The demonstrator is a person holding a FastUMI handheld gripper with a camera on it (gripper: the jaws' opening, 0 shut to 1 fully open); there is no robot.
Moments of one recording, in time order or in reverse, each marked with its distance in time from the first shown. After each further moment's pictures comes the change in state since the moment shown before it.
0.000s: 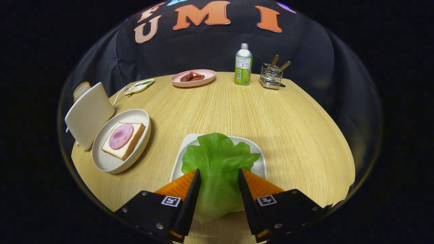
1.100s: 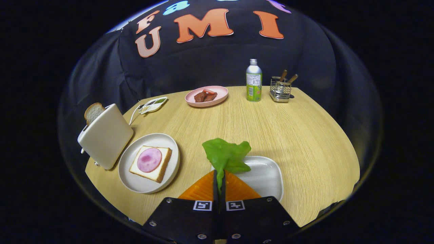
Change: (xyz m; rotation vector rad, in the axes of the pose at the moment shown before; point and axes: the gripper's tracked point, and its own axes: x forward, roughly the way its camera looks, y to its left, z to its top) arm -0.028 0.052 0.054 0.071 -0.092 0.098
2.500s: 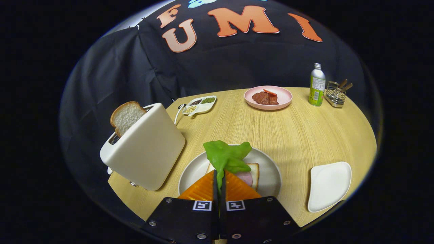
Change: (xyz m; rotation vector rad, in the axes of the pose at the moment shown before) arm 0.039 0.182 0.014 -0.001 0.032 0.224
